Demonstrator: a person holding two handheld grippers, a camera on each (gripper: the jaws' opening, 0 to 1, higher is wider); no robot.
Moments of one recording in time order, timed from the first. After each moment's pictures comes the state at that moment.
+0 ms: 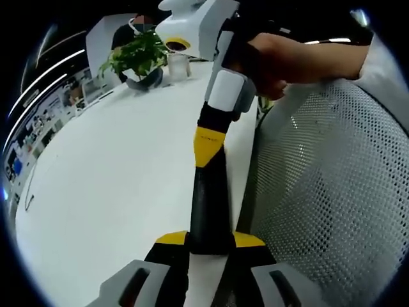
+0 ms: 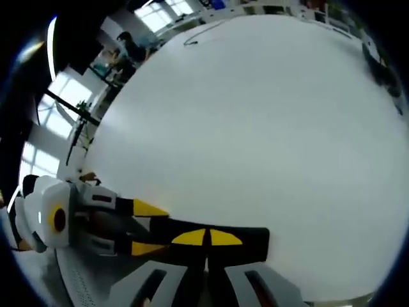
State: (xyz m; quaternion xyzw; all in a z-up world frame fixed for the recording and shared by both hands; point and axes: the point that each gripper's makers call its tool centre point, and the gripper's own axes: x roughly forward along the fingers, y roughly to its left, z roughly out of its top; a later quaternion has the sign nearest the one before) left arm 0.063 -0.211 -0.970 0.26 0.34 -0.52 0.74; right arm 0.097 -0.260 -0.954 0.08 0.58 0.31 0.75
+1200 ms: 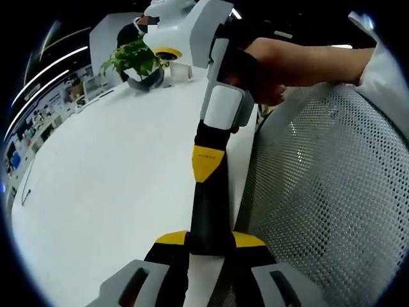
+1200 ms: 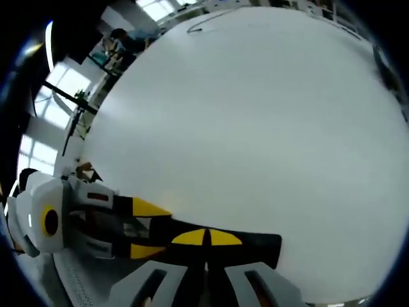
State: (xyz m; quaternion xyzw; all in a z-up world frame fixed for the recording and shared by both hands) left arm 0.065 -0.212 -0.970 0.23 0.34 -0.52 0.74; right arm 0.098 -0.250 -0.965 0.04 0.61 0.30 0.73
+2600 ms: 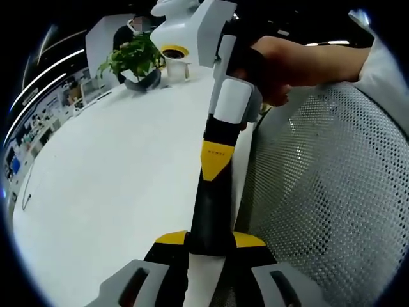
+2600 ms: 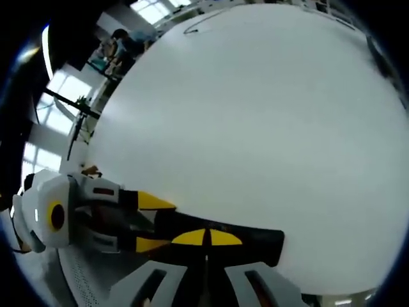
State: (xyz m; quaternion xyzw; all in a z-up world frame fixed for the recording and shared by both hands) left arm 0.064 -0.214 -0.970 0.24 0.34 -0.53 0.74; right arm 0.086 -0.254 -0.961 0.06 0.61 0.31 0.73
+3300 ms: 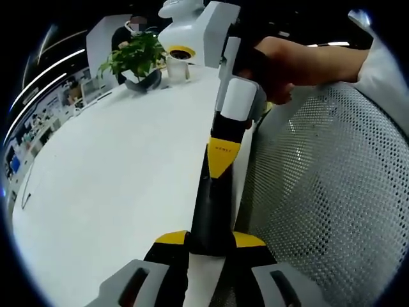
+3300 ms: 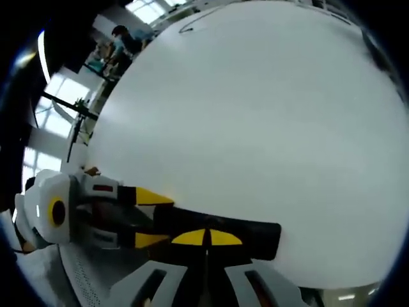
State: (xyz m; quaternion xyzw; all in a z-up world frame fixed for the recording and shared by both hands) left arm 0.063 -0.214 -0.970 0.24 0.34 -0.53 0.74; right arm 0.079 -0.260 -0.961 0.07 0.62 0.30 0.72
